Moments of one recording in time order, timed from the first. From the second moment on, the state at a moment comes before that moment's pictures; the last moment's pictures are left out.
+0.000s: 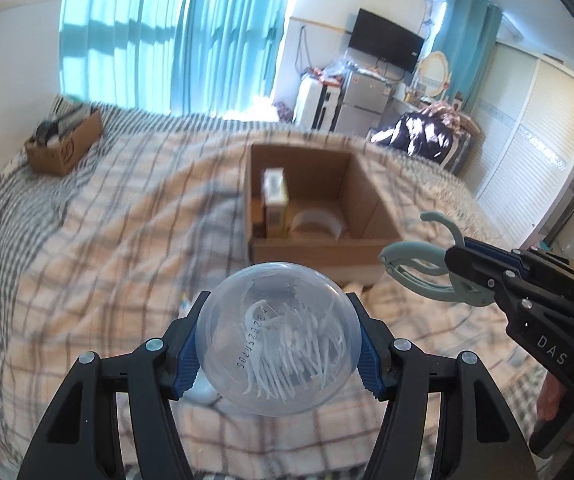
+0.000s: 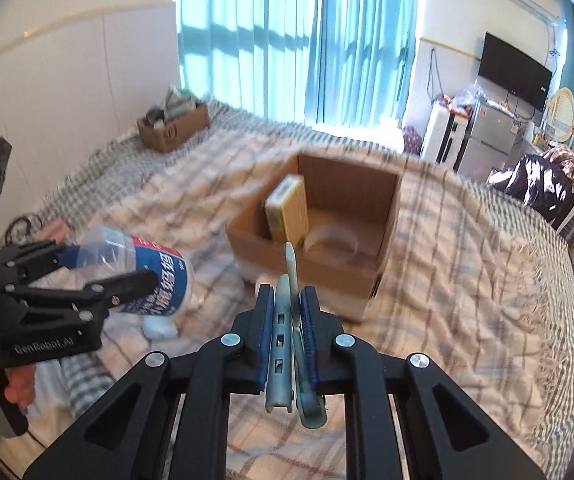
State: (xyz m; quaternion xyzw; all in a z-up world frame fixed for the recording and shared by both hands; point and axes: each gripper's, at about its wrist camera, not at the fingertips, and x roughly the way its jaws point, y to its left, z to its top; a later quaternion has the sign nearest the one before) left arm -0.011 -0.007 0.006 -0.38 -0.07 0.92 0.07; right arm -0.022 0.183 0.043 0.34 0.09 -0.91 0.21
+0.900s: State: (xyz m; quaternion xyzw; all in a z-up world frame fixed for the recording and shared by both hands) left arm -0.238 0.058 -0.049 -0.39 -0.03 0.91 0.12; right arm -0.241 0.212 0.005 0.34 0.01 -0.92 0.18
